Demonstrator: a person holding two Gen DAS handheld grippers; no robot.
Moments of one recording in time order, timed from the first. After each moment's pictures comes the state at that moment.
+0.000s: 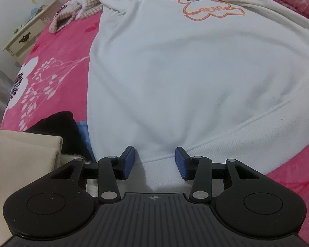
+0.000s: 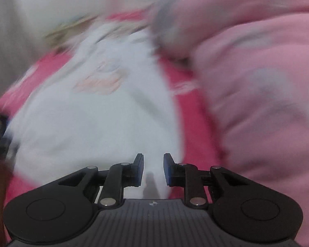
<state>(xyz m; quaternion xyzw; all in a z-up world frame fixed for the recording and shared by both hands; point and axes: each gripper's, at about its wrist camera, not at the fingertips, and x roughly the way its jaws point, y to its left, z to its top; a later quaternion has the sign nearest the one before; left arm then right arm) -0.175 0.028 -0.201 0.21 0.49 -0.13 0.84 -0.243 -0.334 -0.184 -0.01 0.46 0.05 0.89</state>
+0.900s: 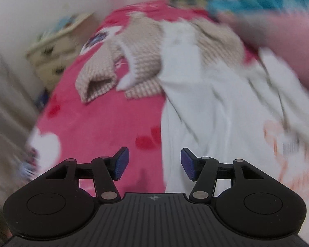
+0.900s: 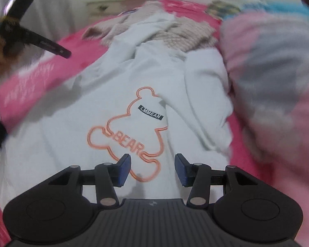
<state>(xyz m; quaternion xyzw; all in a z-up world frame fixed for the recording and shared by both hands) 0.123 0.046 -0.131 0.06 0.44 -0.05 0.90 -0.025 -0.272 -0.157 -0.04 0.46 0.16 0.87</state>
